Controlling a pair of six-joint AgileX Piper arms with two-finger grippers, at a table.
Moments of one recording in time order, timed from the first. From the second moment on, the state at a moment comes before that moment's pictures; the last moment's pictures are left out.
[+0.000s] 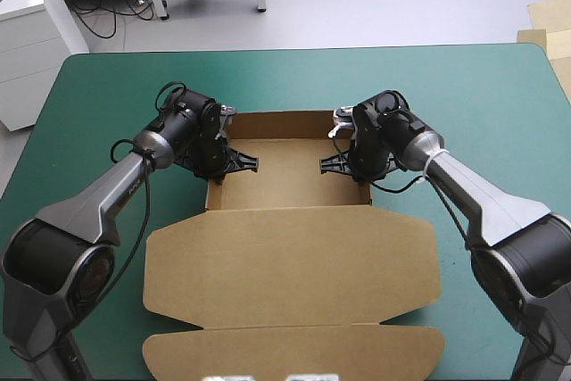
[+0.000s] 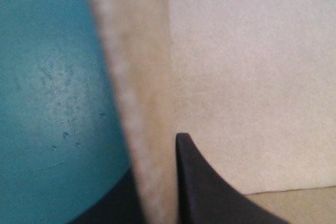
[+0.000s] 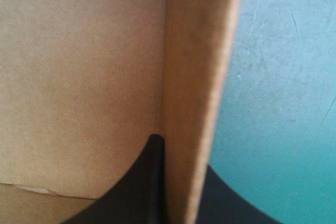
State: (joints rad) left arm -0.45 1.86 -1.58 0.04 1.19 -0.33; right arm 0.52 1.86 -1.59 -0.06 1.15 0.37
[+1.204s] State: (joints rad) left arm -0.45 1.89 -1.58 -0.02 1.11 -0.06; right arm 0.52 1.89 -1.60 -0.10 1.18 0.35
